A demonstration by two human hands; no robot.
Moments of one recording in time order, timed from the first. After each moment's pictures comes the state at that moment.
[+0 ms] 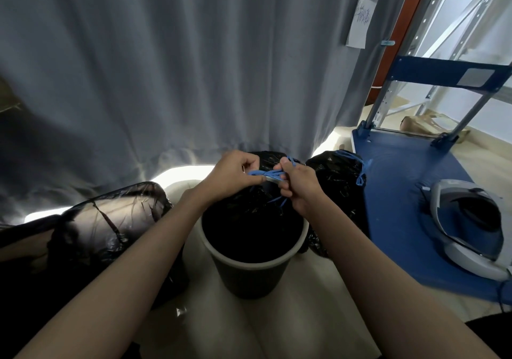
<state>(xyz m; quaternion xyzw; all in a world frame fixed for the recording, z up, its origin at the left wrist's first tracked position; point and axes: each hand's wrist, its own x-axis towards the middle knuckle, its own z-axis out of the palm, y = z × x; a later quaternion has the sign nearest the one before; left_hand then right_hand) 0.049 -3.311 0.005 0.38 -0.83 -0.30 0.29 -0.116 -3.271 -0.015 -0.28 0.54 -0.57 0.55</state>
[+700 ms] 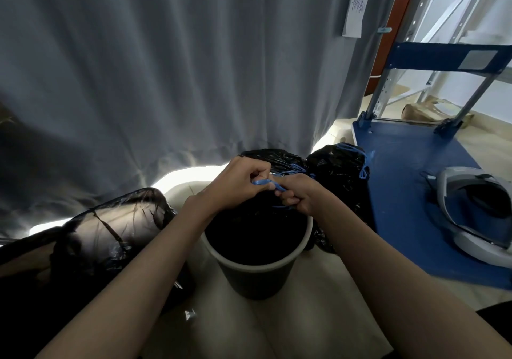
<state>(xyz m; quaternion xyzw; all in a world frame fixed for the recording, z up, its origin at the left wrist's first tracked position) 0.039 -3.303 0.001 0.32 -0.87 -0.26 0.27 -0.126 -3.281 -0.031 -0.31 0.59 -0.40 0.63</state>
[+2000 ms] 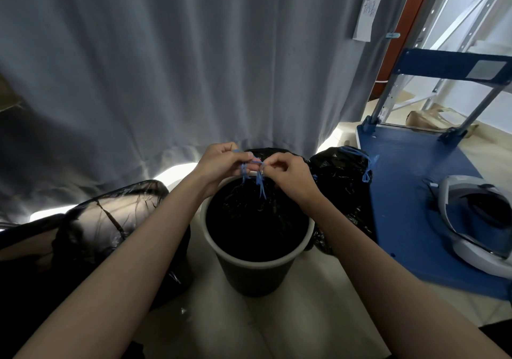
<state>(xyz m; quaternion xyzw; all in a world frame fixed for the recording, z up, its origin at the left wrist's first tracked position) 0.059 -3.312 0.018 0.43 -0.52 -0.62 0.40 -0.103 -3.272 -0.013 -0.58 0.59 -0.46 0.32</state>
